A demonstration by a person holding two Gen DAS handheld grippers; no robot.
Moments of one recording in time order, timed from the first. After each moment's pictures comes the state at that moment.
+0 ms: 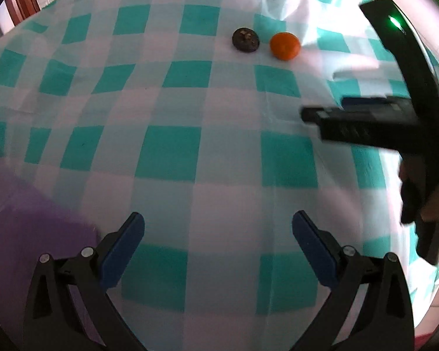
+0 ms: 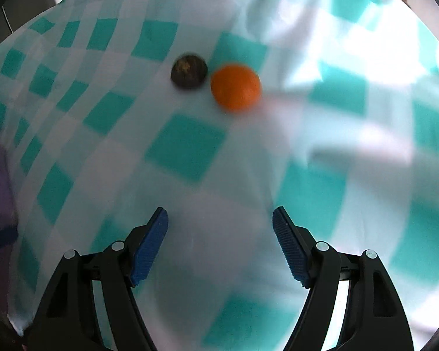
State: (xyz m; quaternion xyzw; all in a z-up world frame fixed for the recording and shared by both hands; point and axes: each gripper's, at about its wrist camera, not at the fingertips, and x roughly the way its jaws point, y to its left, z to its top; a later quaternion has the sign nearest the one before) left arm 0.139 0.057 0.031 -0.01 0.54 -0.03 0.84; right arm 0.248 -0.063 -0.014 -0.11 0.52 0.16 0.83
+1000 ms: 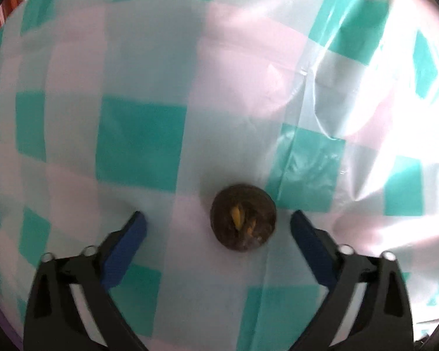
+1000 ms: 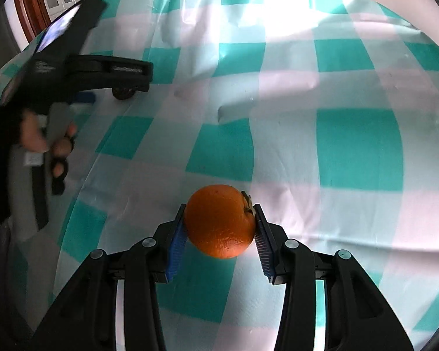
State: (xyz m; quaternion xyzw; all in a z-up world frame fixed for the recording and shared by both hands) left arm 0.363 0.021 0.020 -0.02 0.50 0.01 0.87; right arm 0.206 -0.146 -0.010 -0.02 0.50 0.06 0.87
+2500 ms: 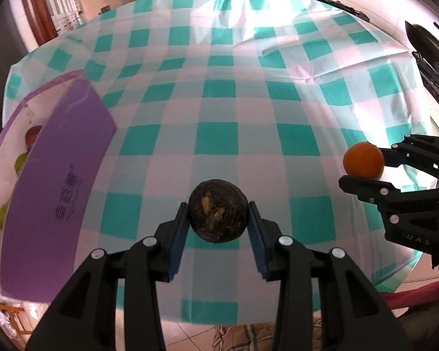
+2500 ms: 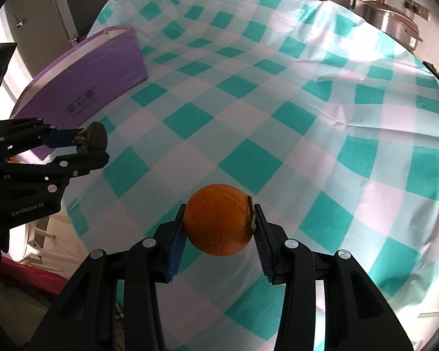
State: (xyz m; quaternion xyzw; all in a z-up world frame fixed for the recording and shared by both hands) left arm -0.086 -0.004 0.076 0.03 0.49 -0.02 0.87; right arm -0.046 -0.152 0.037 -0.15 0.46 0.29 0.82
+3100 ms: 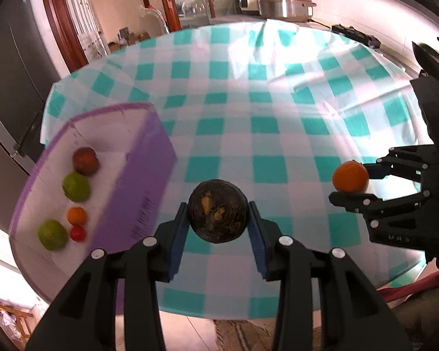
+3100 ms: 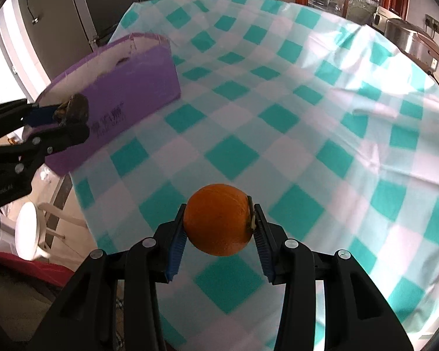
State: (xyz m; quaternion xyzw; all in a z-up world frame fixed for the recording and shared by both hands) left arm -0.103 0.061 0.133 0.06 0.43 0.02 0.90; right arm -0.033 -0.085 0.062 -0.15 0.45 0.33 0.82
